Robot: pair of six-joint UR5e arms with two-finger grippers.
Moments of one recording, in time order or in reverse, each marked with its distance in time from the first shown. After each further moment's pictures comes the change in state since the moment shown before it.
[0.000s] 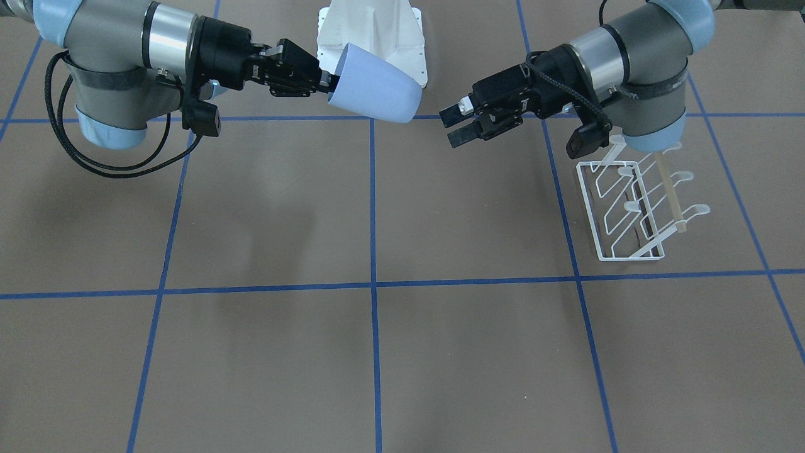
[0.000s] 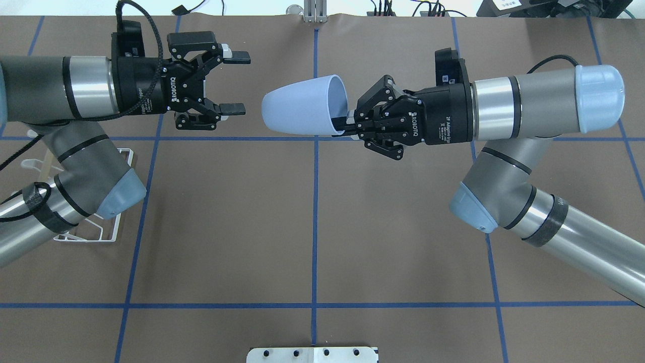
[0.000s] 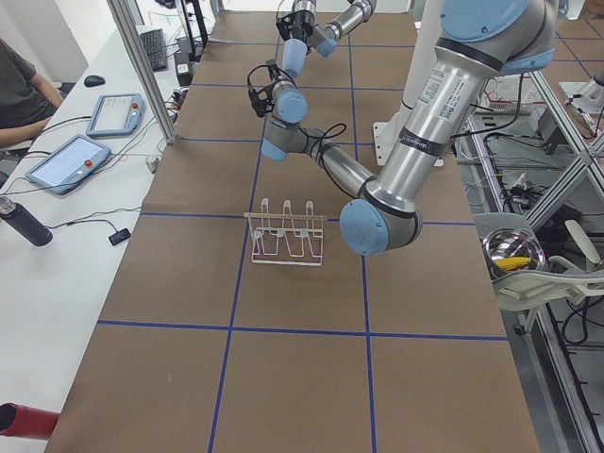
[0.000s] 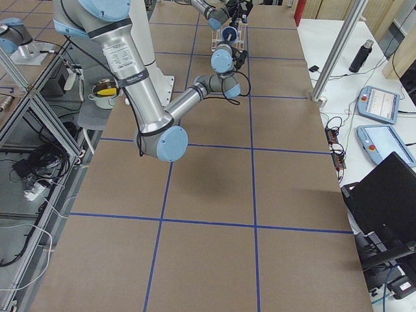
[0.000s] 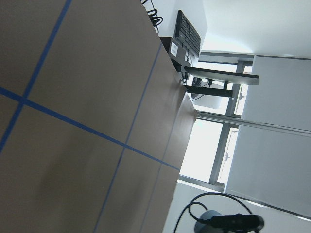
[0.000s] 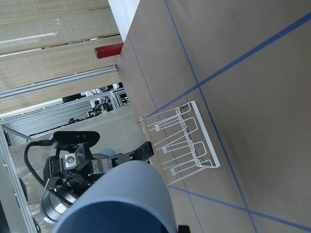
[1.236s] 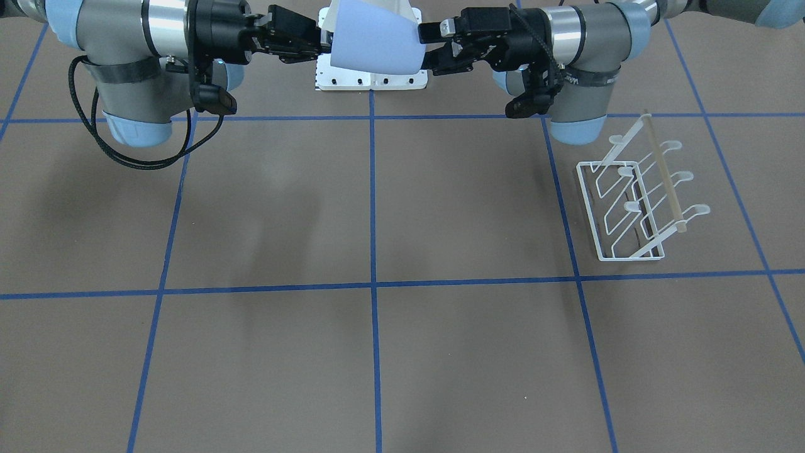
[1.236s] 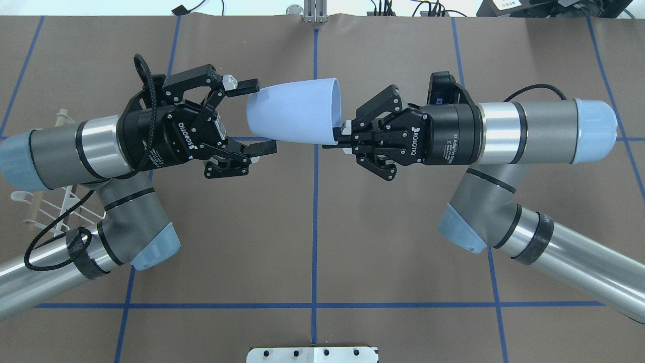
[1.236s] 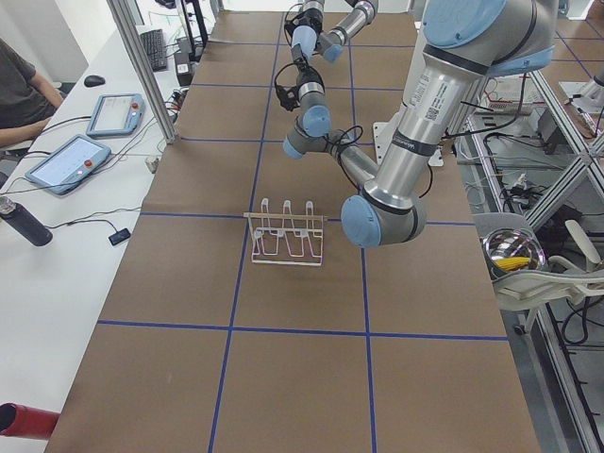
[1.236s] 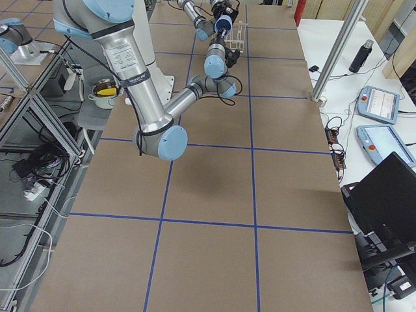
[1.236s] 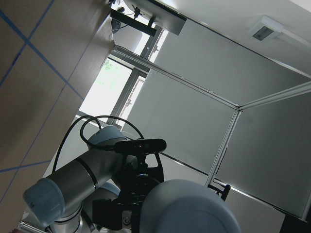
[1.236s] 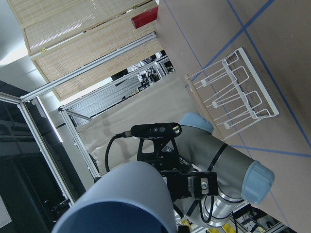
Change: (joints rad) left arm 0.169 -0.019 0.006 -0.346 0.194 -0.159; right arm -0.078 0.001 -0.004 0.209 -0.113 0.177
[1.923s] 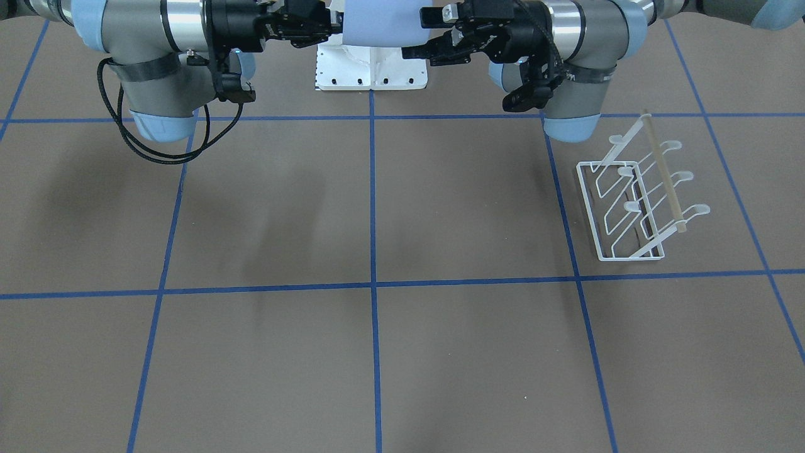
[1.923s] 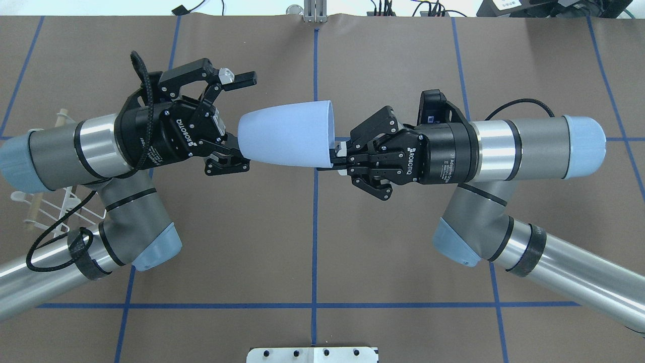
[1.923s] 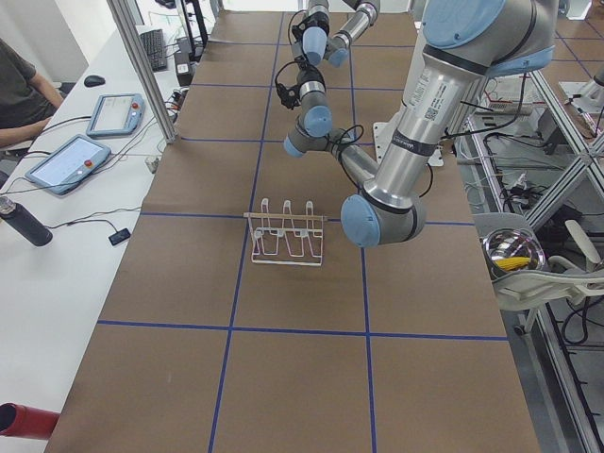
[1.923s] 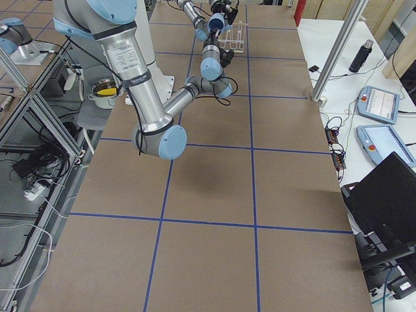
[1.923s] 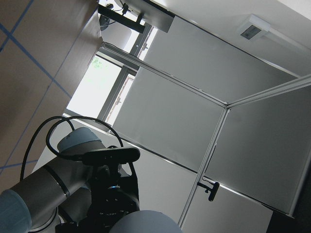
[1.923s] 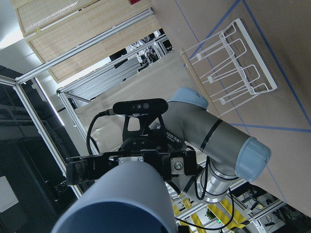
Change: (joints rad) left arm 0.011 0.003 -0.002 -0.042 0.027 -0.003; right arm -0.033 -0.001 0.000 0.053 -0.002 0.014
